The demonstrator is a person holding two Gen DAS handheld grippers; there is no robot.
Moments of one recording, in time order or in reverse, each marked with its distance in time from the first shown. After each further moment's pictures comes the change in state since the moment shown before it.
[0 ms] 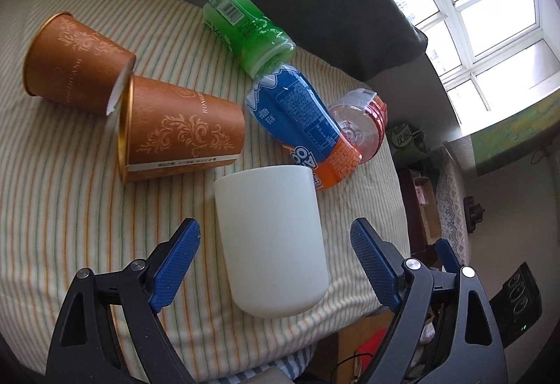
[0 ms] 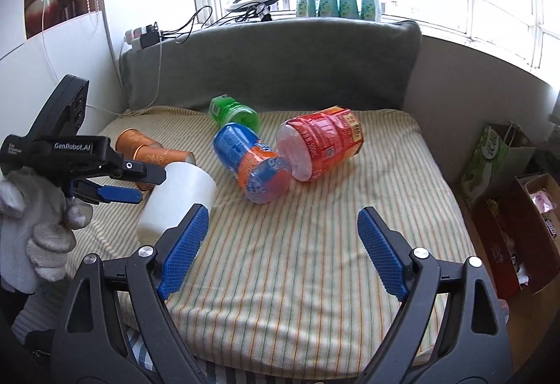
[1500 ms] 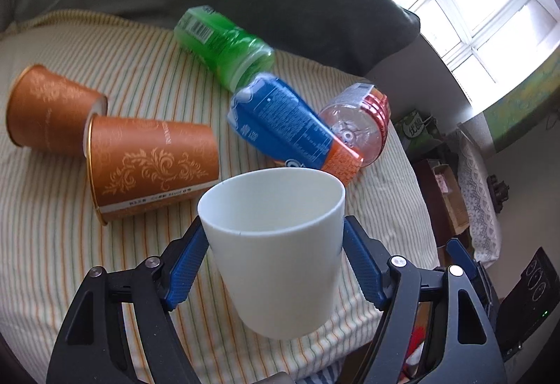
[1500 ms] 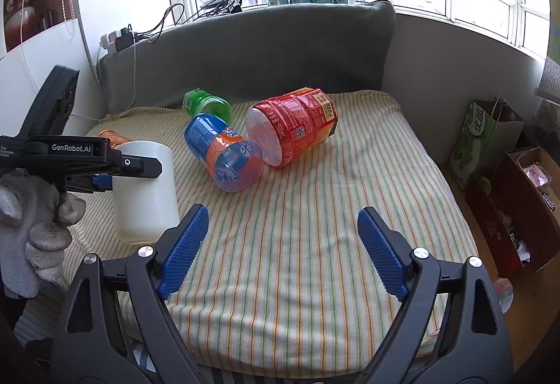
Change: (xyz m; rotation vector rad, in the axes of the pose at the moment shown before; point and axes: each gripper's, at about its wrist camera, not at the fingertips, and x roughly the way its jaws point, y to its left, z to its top) left arm 0.013 -0.025 0.001 0.161 -0.064 0.098; right arm 0.012 -0.022 -0.014 0.079 0.025 -0.036
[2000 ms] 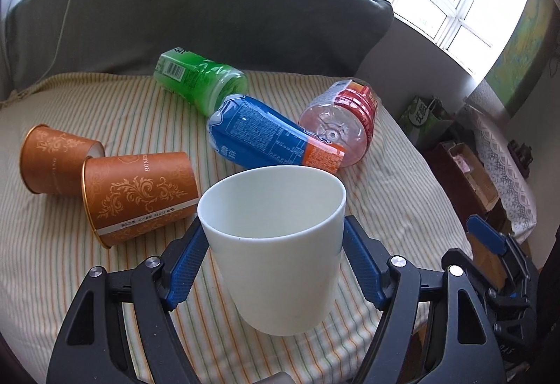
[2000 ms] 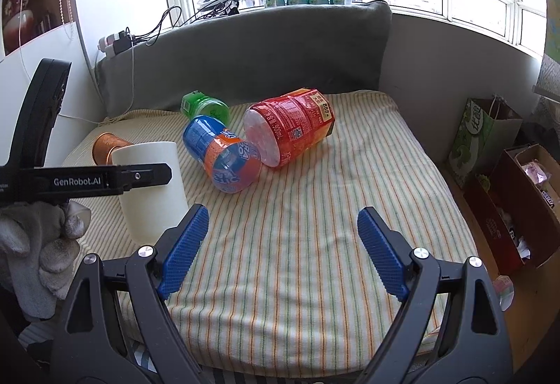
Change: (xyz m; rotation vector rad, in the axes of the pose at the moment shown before) left arm 0.005 -0.039 -0.013 0.195 -0.109 0.115; right arm 0.000 -0.002 -0.001 0.009 -0.003 -0.003
